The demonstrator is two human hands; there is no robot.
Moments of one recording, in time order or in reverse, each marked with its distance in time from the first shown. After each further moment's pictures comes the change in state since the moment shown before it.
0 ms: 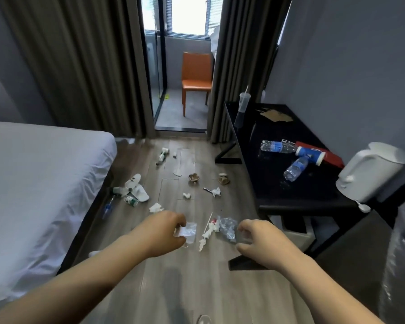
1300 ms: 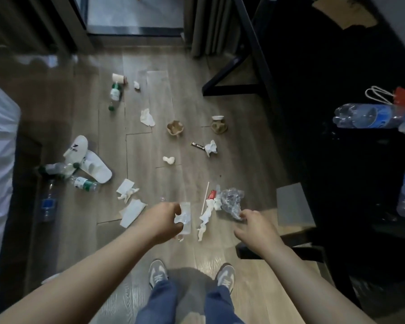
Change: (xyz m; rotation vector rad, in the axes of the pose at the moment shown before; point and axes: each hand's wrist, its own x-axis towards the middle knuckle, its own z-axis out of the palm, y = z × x) left_hand 0.559 -0.254 0.133 -0.204 -0.437 -0.107; right_hand 0.549 0.129 0.168 0.204 -0.294 0.574
